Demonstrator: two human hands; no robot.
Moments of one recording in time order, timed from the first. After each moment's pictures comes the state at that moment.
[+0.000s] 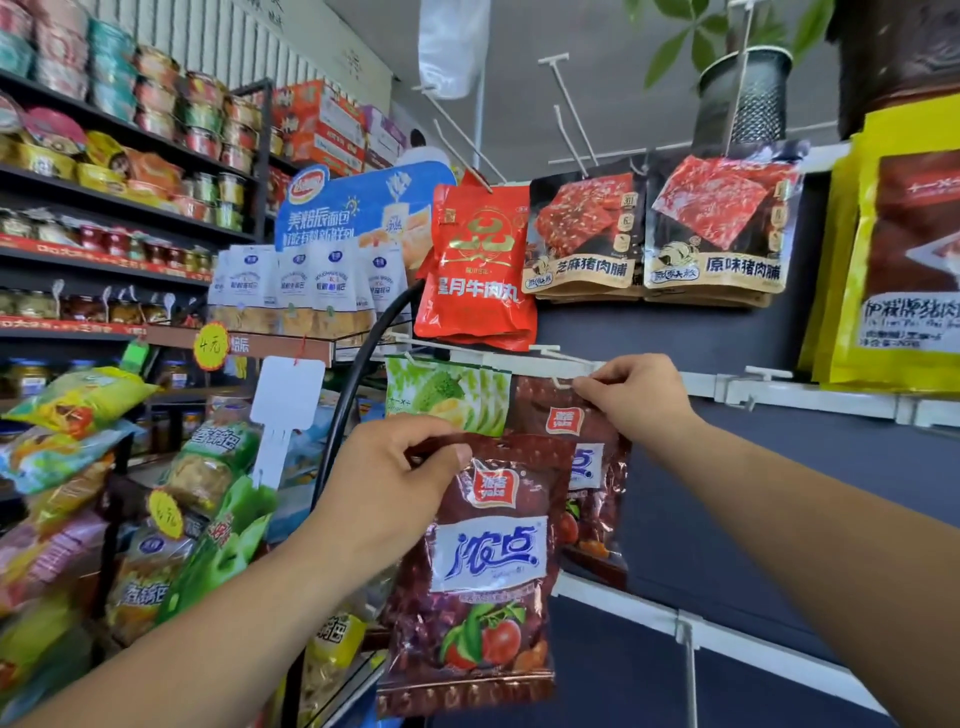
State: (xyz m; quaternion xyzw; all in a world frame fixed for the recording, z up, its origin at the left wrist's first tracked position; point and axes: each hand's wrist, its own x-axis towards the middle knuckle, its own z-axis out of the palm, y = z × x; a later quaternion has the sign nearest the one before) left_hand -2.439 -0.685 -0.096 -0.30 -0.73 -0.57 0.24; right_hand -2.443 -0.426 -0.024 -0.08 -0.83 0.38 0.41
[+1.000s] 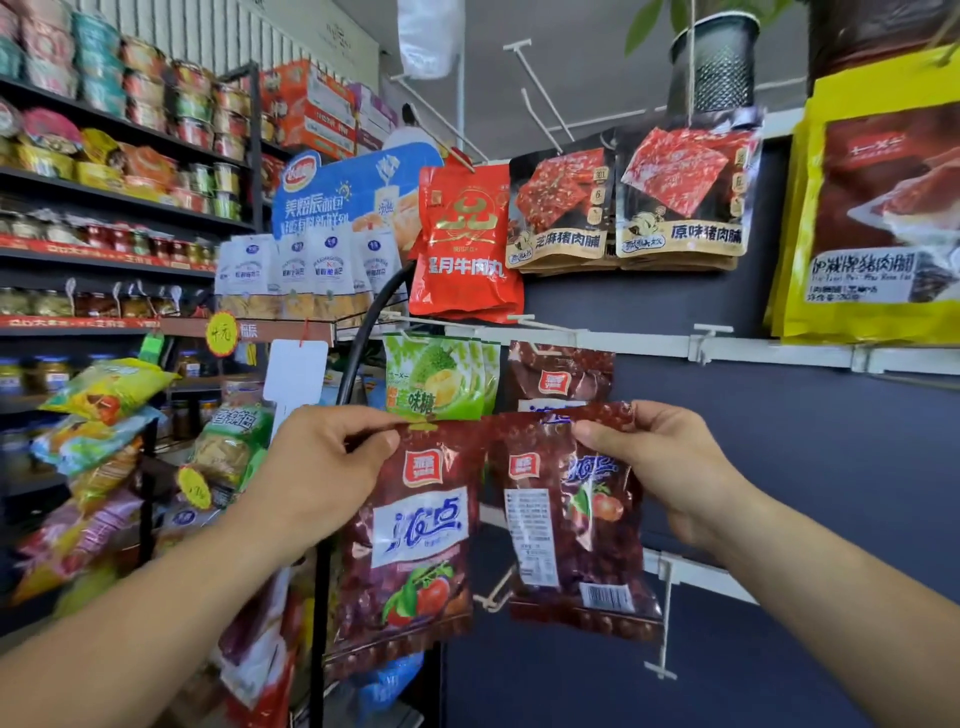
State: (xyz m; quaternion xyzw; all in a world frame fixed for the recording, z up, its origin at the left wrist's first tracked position) left_hand -2.402 -0.728 -0.100 -0.23 -0.77 -0.54 0.23; right_hand -2.334 -0.447 -0.089 -0.01 -0.69 0.68 0.26
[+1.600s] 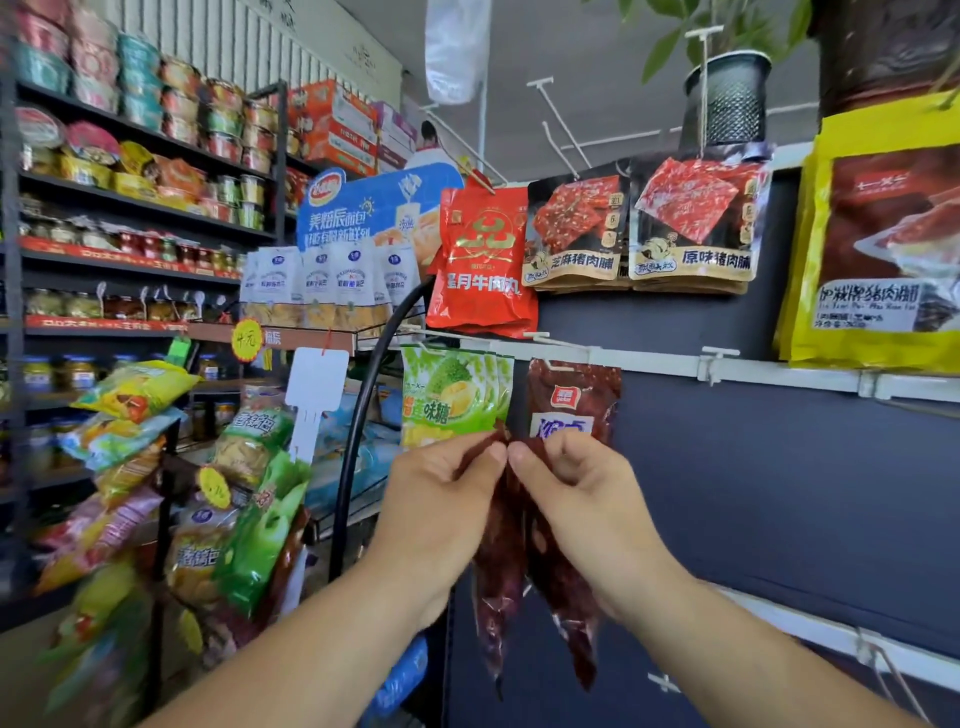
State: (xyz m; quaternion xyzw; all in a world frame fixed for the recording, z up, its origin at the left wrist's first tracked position) left_hand -2.346 -0.657 -0.111 -0.23 -0.62 -0.74 0.11; right_hand -2.319 -0.530 -0.110 0.10 -0.72 0.60 0.32
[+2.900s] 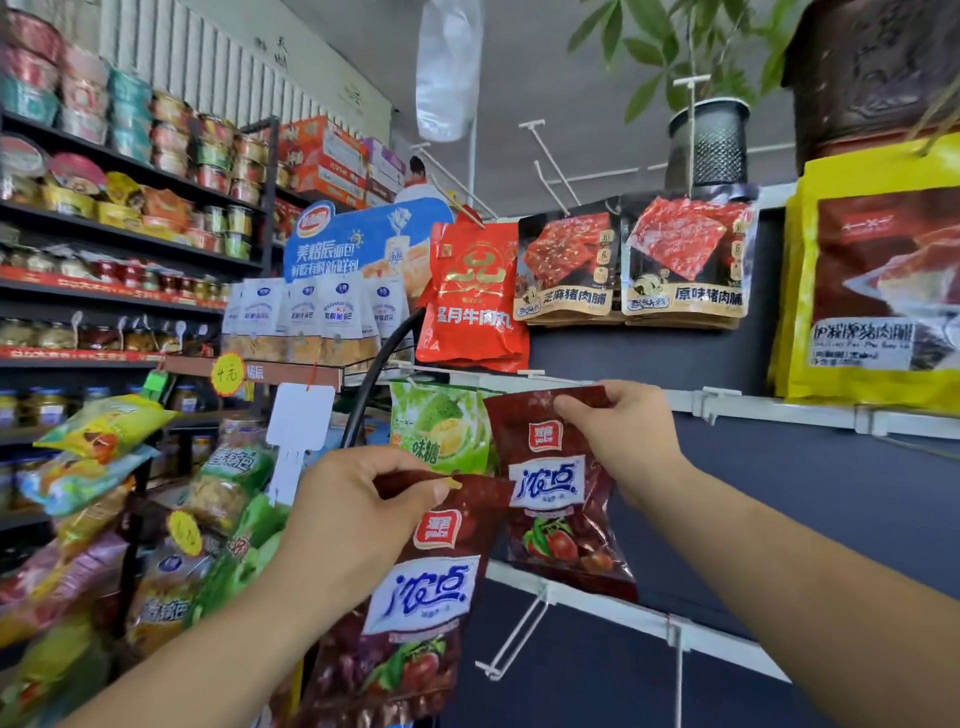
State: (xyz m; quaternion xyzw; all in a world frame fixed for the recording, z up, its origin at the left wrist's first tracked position) left_hand -2.383 -0.713 -0.088 -0.24 -0.75 -0.58 0.24; right_hand -2.395 -0.462 -0.034 -0.03 -0.75 0.52 0.40
